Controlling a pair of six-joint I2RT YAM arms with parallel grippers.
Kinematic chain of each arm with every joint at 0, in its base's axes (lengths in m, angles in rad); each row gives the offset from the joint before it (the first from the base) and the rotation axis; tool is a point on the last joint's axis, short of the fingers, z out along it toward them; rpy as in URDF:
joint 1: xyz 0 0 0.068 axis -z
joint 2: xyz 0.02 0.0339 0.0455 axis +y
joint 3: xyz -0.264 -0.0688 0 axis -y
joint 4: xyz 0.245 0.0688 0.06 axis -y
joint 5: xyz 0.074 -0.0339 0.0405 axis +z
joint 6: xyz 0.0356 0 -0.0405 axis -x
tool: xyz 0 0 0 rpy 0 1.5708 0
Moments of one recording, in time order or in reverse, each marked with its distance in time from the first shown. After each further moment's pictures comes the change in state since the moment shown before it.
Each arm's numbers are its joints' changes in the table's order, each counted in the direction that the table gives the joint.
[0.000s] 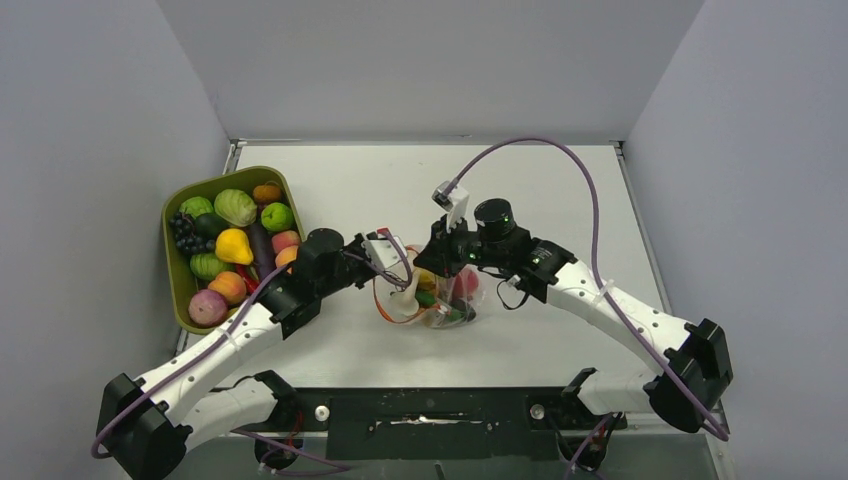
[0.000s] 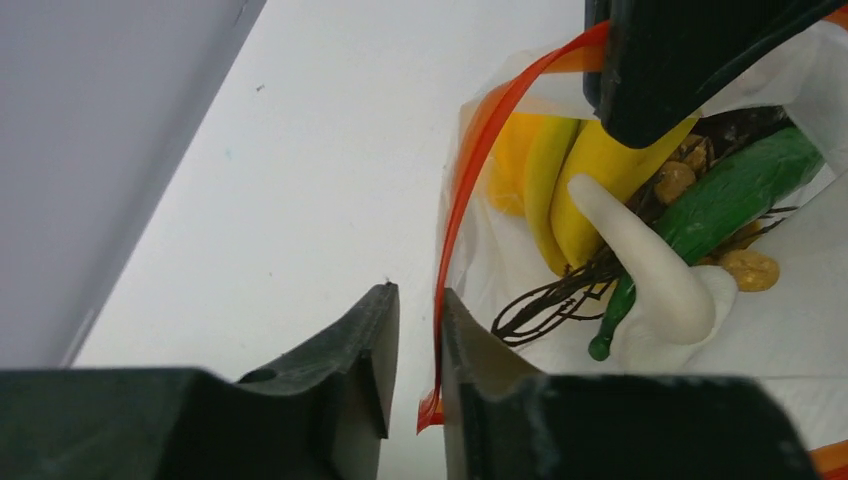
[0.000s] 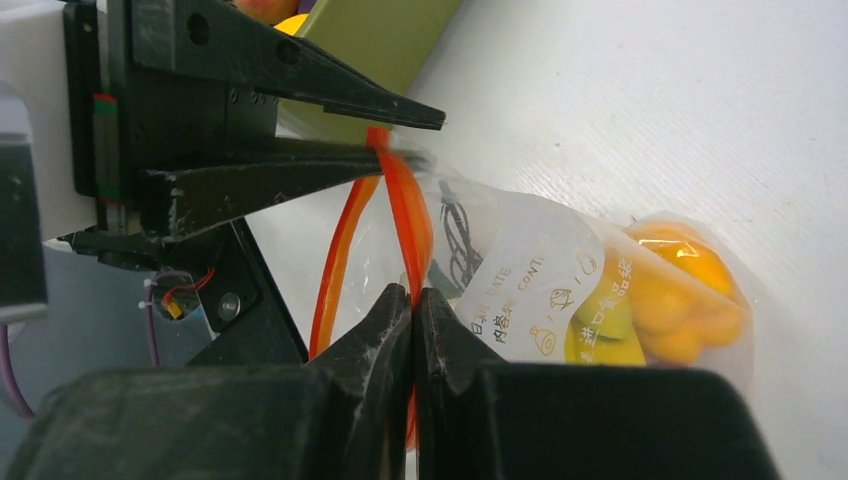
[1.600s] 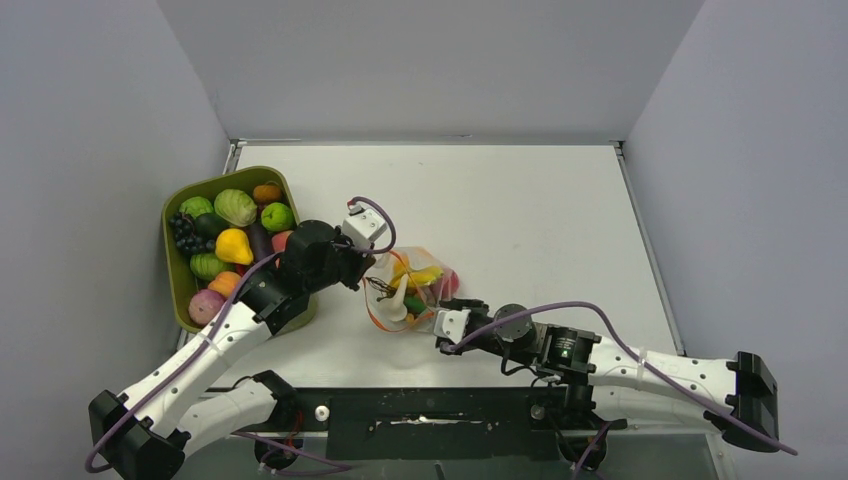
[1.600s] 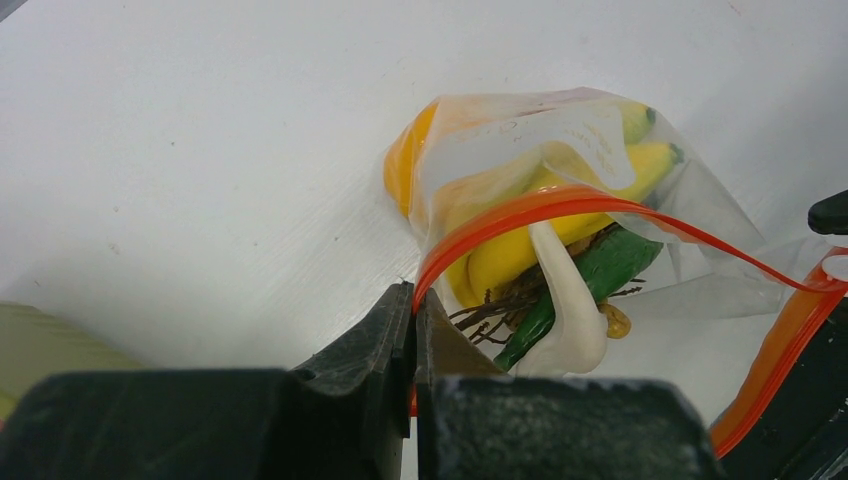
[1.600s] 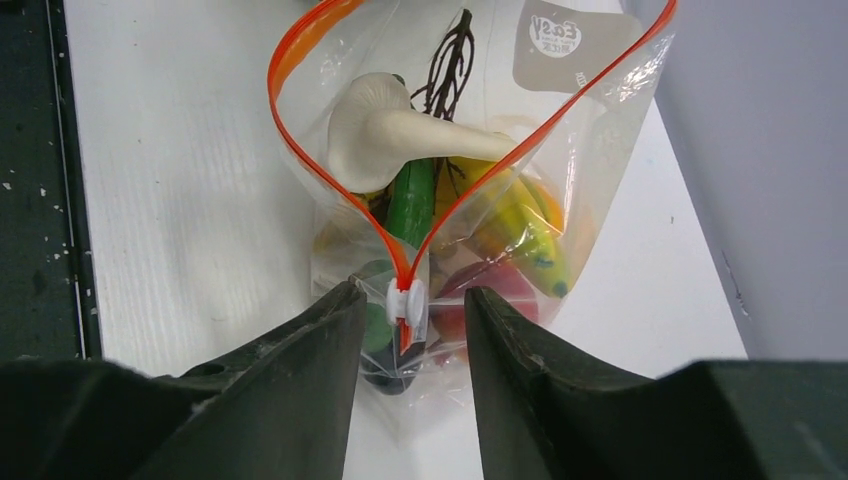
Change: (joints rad) left arm -0.028 -0.040 0.133 -0.278 0.051 0.418; right arm -0.457 -0.423 -0.521 0.194 -0.483 0.790
